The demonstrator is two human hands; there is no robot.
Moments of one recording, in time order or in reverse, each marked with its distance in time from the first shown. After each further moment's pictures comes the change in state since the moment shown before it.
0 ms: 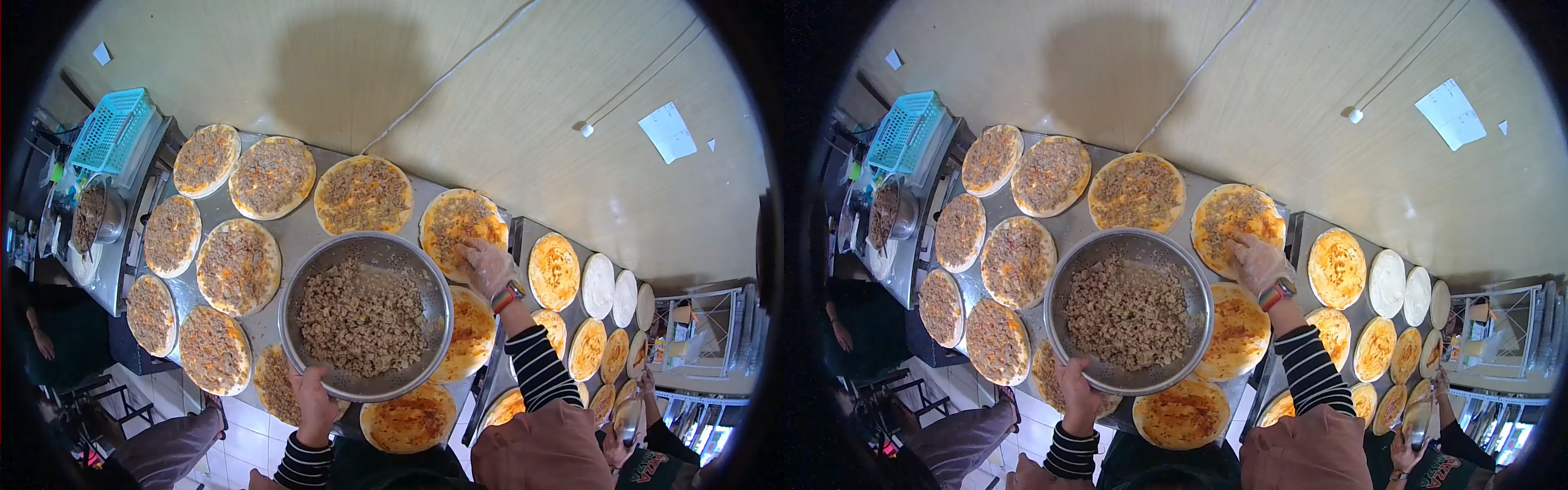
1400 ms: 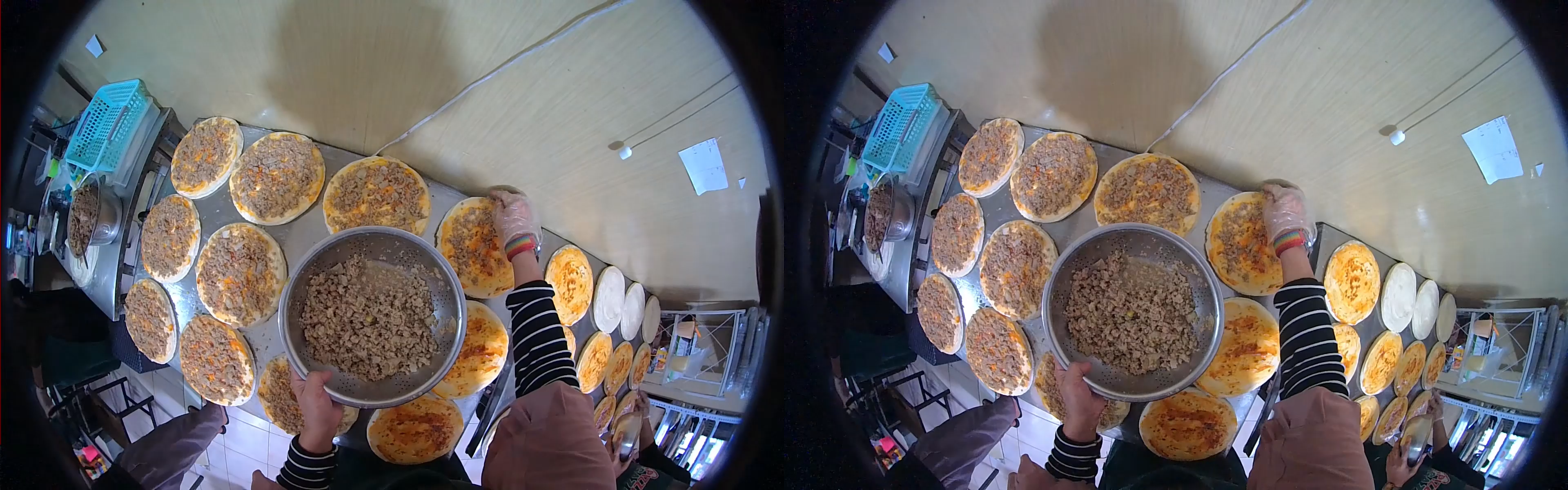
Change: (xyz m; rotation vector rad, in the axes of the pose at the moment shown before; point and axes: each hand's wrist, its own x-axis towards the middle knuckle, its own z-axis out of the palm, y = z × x) left_hand 0.026 0.006 0.013 -0.078 0.066 -0.064; right_hand 0.110 0.050 0.012 0.144 0.157 0.344
